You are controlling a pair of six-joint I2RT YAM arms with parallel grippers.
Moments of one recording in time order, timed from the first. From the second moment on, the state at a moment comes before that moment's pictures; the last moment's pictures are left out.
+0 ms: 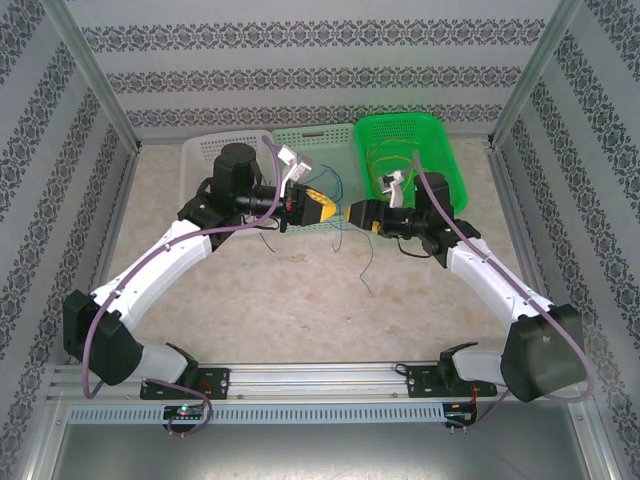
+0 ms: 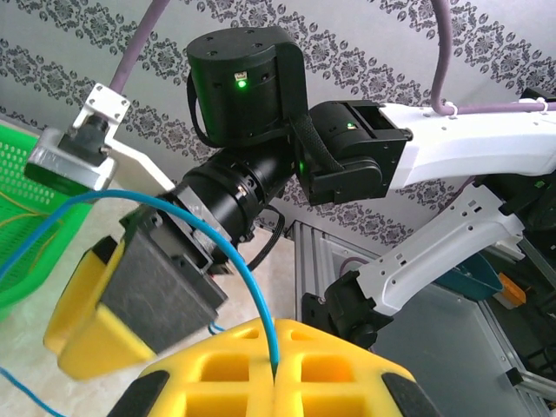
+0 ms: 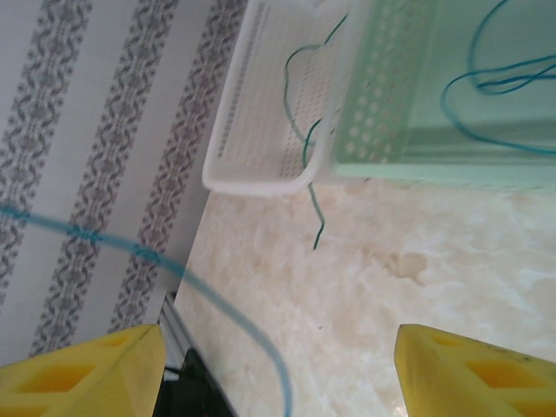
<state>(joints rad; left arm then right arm) -0.50 1.40 1.27 -0.13 1.02 -0.21 0.31 1.29 0.90 -0.16 -0.80 0.64</state>
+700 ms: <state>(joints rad) -0.50 1.42 1.28 -0.12 0.98 -0.20 0.37 1.41 0.89 -0.17 -0.85 0.60</state>
